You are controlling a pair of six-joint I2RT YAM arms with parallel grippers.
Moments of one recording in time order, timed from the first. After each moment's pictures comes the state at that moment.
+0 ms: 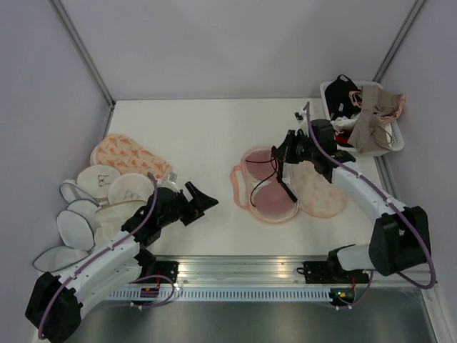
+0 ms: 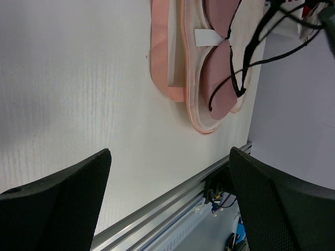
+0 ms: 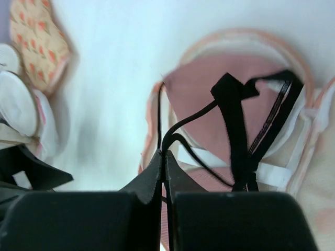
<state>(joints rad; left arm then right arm) -0.59 0.75 0.29 -0.06 0.16 -1.12 0.28 1.41 0.94 -0.17 -0.41 0.43</state>
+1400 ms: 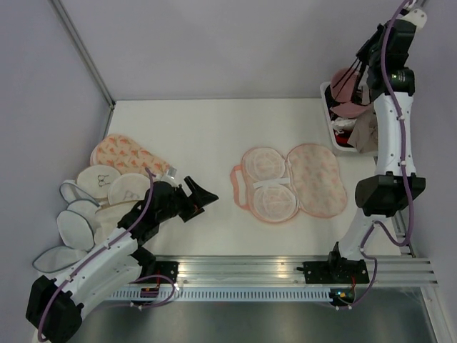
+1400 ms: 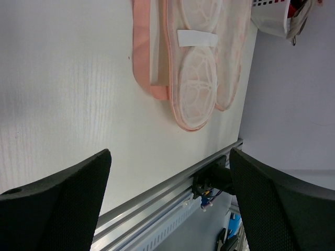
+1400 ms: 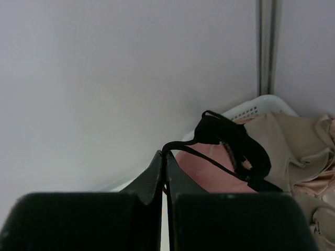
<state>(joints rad) -0.57 0.74 0.38 -0.16 0.19 -1.12 -0.07 1.87 2.23 -0.53 0.19 0.40</state>
